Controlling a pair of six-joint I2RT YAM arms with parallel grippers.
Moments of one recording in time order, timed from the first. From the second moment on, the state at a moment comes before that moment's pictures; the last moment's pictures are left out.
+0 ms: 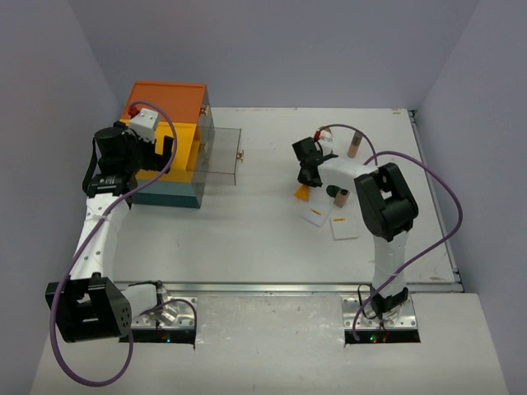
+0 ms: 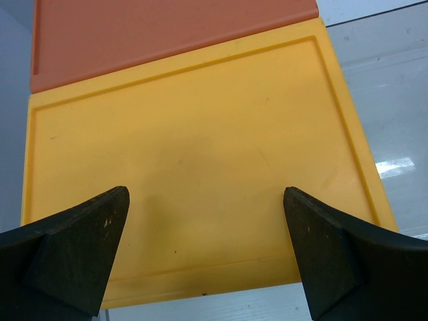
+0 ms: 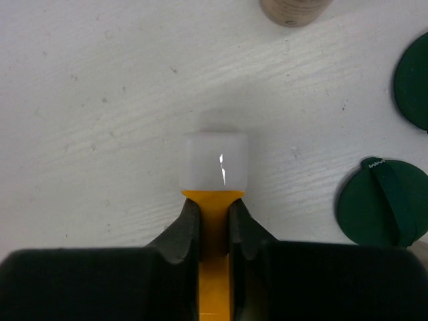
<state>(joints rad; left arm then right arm) 0.17 1.15 1.00 -0.25 0.25 0.32 0.45 2.06 1.30 -0.28 0.42 0.71</state>
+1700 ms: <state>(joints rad) 0.17 1.13 0.98 -0.26 0.25 0.30 0.85 2.00 1.62 0.22 0.22 0.31</state>
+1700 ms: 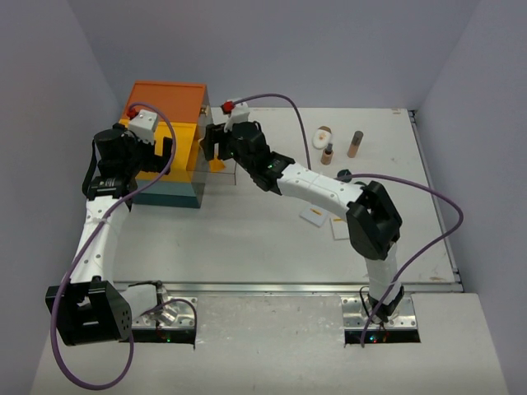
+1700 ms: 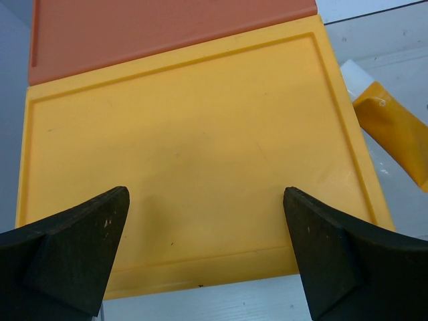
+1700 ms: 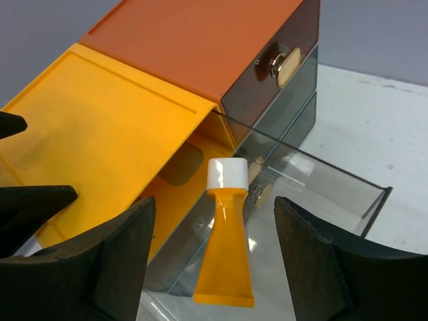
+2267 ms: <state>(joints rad) 0.17 1.13 0.98 -0.26 0.27 0.30 0.46 1.75 1.77 -0.14 0.32 0.17</state>
